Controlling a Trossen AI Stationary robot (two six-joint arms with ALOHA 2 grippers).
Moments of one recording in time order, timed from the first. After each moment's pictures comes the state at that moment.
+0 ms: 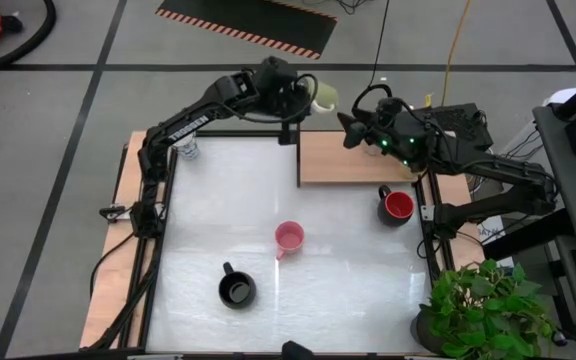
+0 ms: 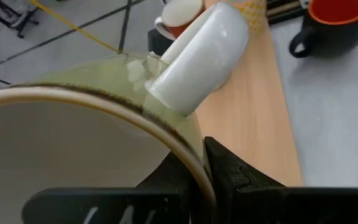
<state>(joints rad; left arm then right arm) 0.44 2.02 2.36 -0.97 0.03 0.61 -0.24 1.13 1.23 -0.30 0.55 0.60</state>
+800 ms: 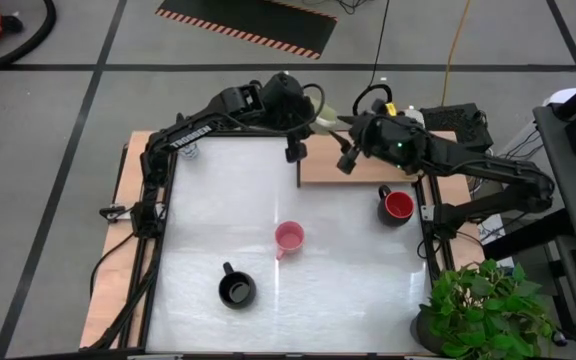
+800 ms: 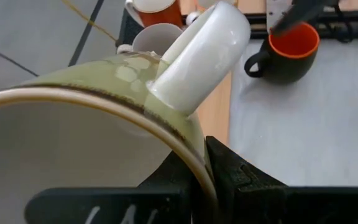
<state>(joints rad) 0.35 2.02 2.36 -1.05 0.03 0.26 -0.21 1.18 1.23 -0.33 0.44 -0.24</state>
